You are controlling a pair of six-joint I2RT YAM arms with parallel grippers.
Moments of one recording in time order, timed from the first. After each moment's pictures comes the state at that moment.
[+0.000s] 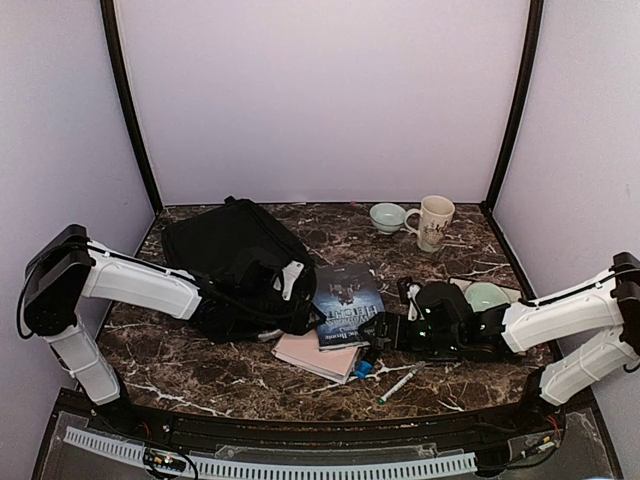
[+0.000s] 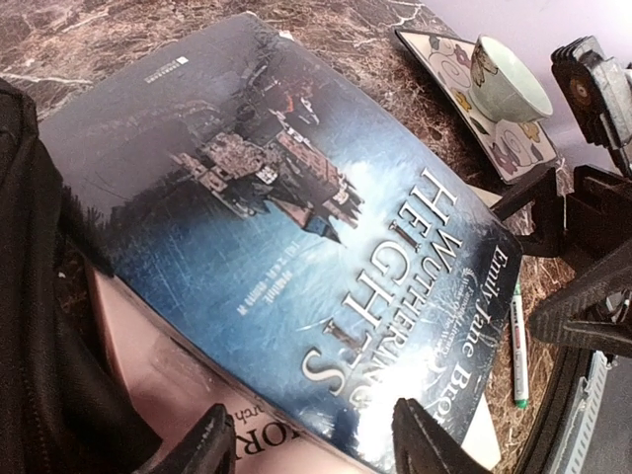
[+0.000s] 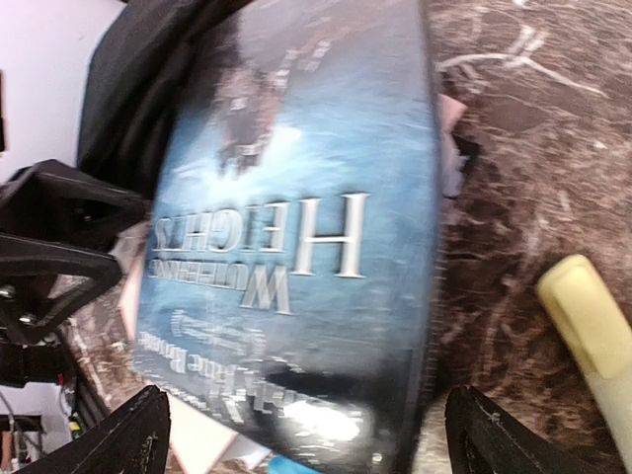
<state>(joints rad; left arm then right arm) -0.91 1.68 0.87 0.14 0.18 -0.37 1.00 1.34 0.47 0.21 0.08 0.89</state>
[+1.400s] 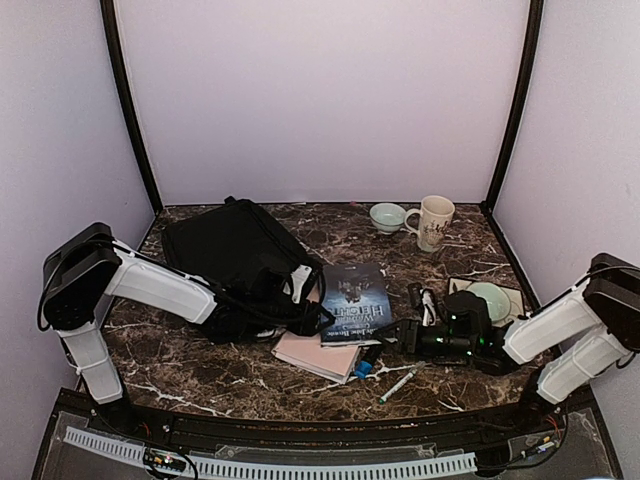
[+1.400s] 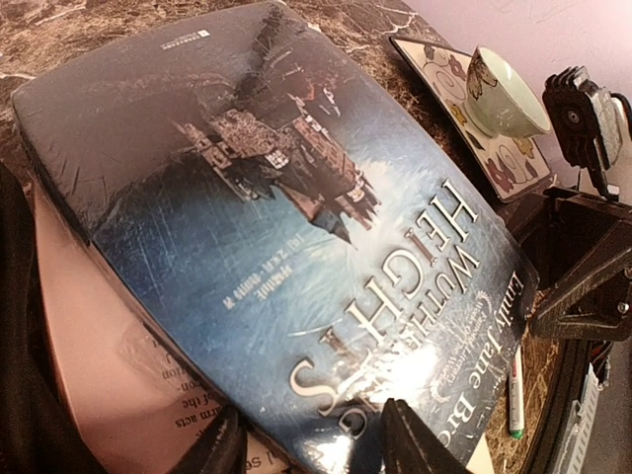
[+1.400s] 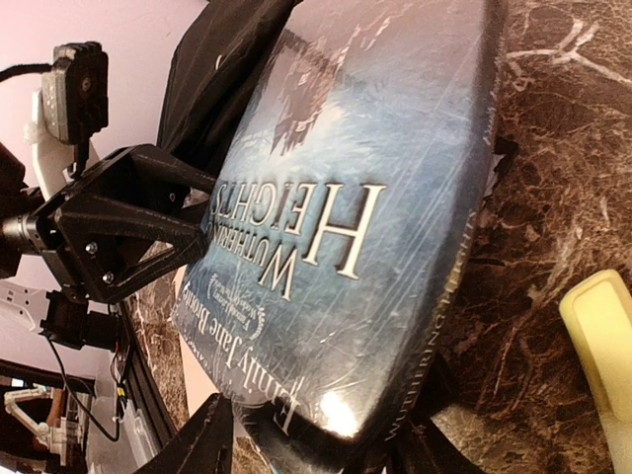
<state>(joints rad) -0.92 1.79 0.88 0.27 0.21 -0.43 0.86 1.43 0.24 0.76 -0.23 0.85</state>
